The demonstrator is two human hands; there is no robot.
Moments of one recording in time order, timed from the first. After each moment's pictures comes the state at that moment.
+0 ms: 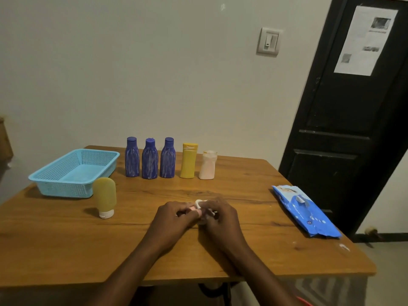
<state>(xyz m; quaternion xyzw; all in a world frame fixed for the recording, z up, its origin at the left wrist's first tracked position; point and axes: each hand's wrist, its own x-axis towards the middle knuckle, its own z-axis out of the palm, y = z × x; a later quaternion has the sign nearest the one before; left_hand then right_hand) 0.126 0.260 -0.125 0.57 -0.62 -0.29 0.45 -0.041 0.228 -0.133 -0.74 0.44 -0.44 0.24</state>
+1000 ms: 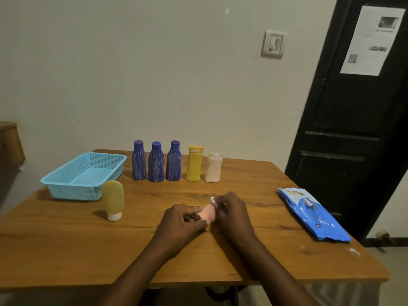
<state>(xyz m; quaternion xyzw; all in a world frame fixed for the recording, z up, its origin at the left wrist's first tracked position) 0.125 0.265 -0.122 0.57 -0.63 -0.26 0.45 -0.042 0.212 -0.110 -0.76 0.52 -0.37 0.12</state>
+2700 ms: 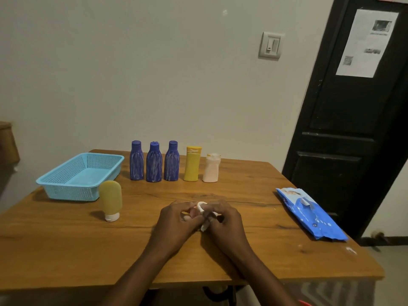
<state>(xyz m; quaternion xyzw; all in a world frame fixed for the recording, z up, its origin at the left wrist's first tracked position) 0.127 0.262 -0.131 0.58 -0.62 -0.21 0.48 -0.035 0.239 -0.128 -0.72 0.41 -0.48 0.29</state>
